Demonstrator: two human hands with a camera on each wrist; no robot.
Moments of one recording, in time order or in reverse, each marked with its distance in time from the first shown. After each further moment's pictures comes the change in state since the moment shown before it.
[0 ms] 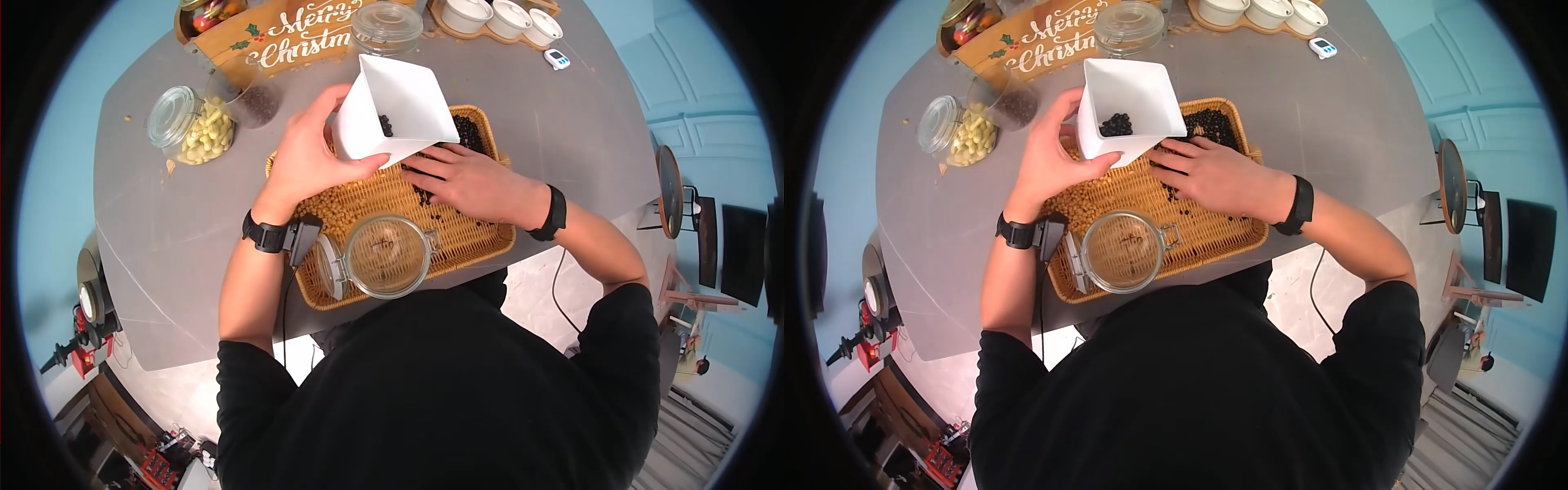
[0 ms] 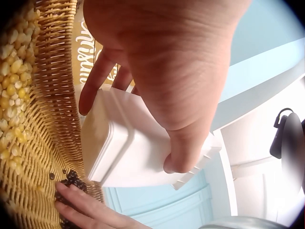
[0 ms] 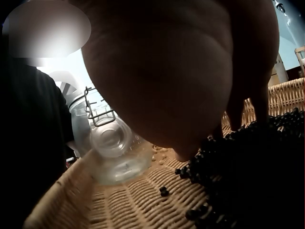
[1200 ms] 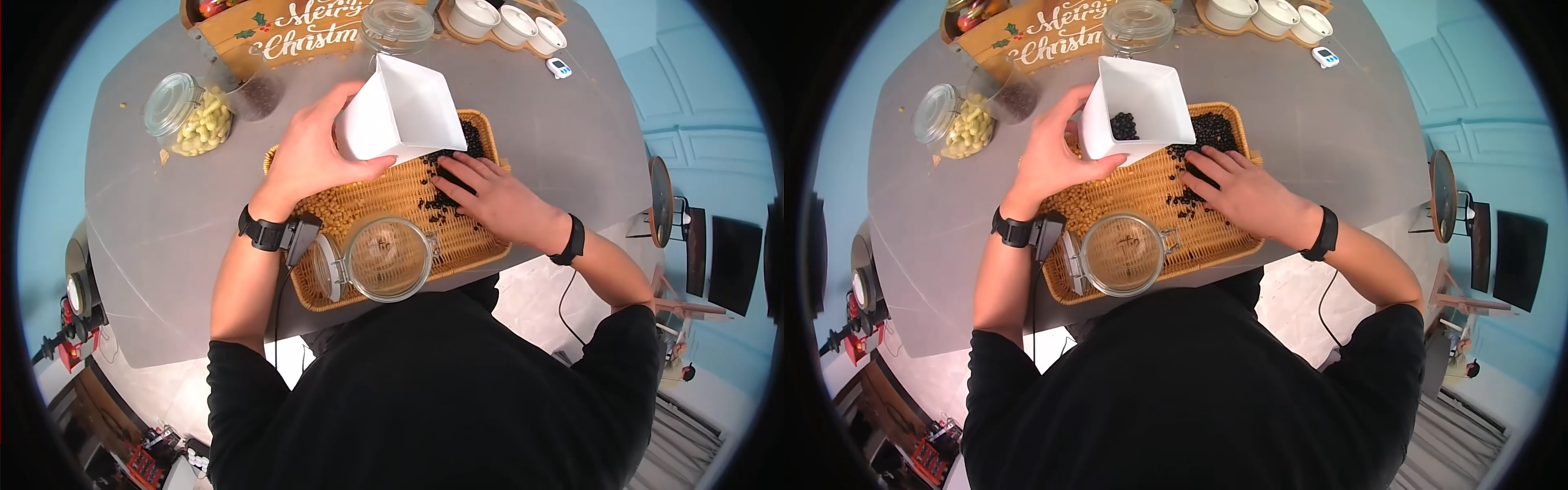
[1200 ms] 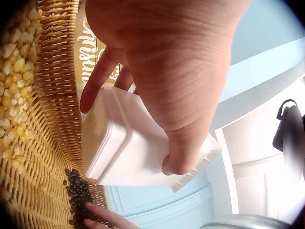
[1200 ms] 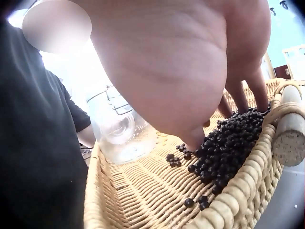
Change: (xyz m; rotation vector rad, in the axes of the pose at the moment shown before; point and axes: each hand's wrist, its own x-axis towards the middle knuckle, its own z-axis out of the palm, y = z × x) left_hand 0.000 -0.001 0.003 0.036 0.022 0.037; right_hand -0.041 -0.011 -0.018 -0.036 -0.175 0.170
